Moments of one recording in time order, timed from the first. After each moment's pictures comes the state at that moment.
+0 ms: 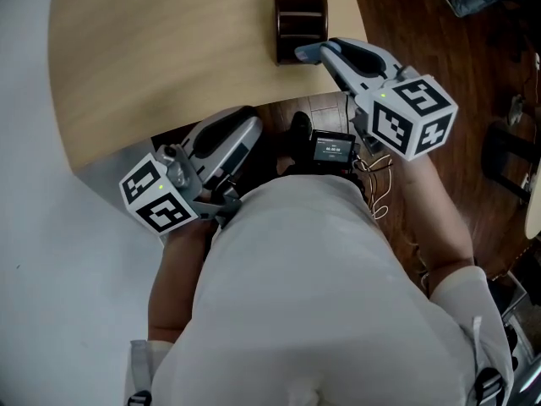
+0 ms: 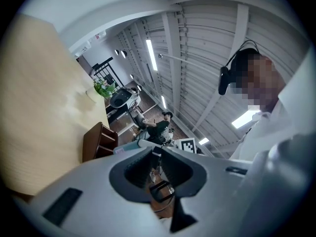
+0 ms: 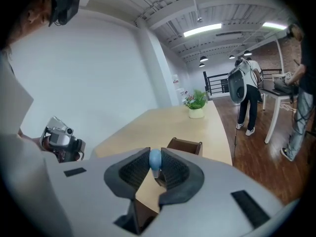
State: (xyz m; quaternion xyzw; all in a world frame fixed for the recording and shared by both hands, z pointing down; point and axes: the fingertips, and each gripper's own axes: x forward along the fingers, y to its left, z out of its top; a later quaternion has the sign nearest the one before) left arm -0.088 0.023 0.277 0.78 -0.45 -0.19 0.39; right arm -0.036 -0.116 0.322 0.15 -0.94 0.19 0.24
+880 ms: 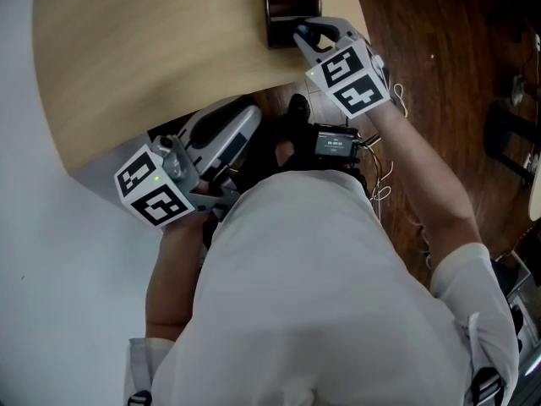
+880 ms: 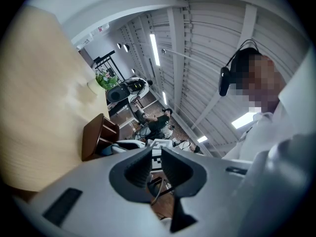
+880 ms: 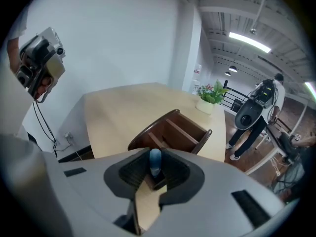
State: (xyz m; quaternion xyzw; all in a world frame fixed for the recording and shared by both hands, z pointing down) left arm -0.085 0.021 0.274 0.78 -0.44 -0.18 0.41; right arm -0.067 -0.121 0.409 0.11 -0.91 -0.04 0.39
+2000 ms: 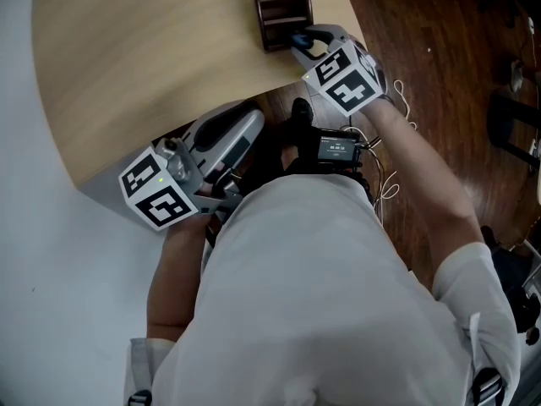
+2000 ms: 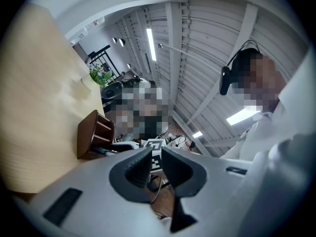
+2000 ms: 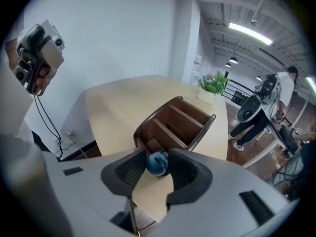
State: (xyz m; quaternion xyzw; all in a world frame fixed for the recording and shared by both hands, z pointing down) left arm -0.088 0.024 0.282 0.77 -0.45 -0.19 0.41; right arm -0.078 -0.110 0.442 0.06 -0.90 -0.03 0.43
